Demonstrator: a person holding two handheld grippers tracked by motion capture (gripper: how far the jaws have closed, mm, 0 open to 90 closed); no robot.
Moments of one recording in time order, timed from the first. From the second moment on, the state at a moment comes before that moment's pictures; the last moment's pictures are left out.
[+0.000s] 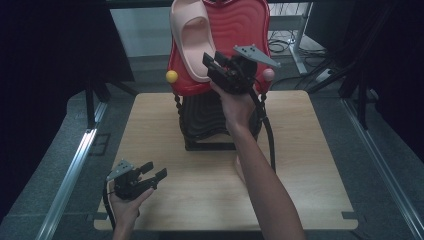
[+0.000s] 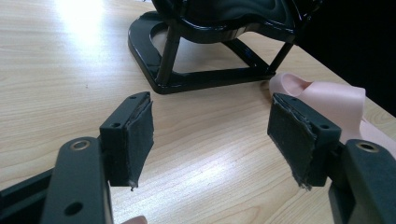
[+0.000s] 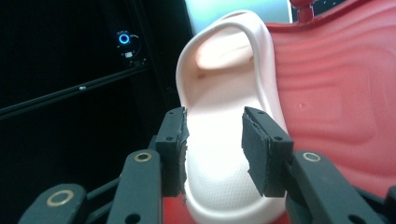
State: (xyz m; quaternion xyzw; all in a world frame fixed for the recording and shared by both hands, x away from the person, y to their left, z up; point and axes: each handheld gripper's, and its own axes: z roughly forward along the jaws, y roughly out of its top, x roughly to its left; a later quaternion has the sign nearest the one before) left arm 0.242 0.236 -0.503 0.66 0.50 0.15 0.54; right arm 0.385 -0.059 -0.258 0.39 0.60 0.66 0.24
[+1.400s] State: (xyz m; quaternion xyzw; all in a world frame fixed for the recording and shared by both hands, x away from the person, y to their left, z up) left arm 0.243 0.223 -0.507 0.68 0.50 0.15 0.52; right arm 0.292 -0.180 -0.456 0.43 0.66 0.59 0.18
